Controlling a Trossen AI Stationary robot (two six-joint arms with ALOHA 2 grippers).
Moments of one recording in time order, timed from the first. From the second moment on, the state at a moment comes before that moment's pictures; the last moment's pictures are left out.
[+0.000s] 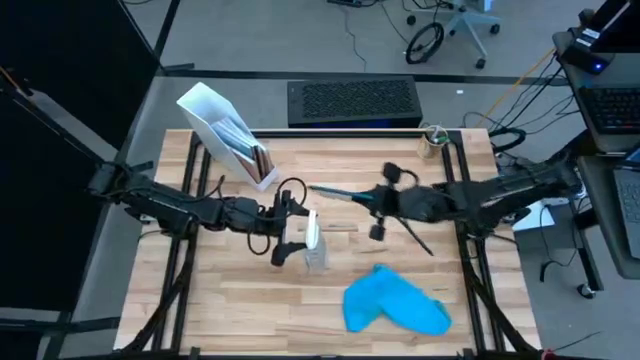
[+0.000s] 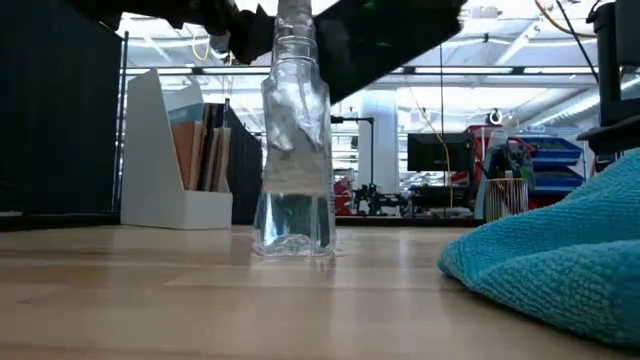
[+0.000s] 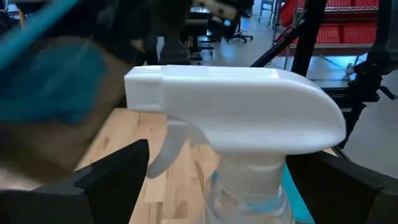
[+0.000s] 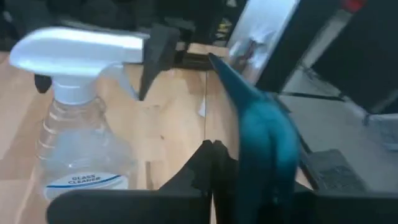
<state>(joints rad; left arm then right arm) -0.18 1.31 0.68 0.47 -0.08 -0.01 0.18 1.23 1.01 -0.17 0.46 -0.07</state>
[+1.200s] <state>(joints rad) -0.18 1.31 0.68 0.45 -0.13 0.01 0.14 1.27 1.01 -0.09 0.37 -0.15</state>
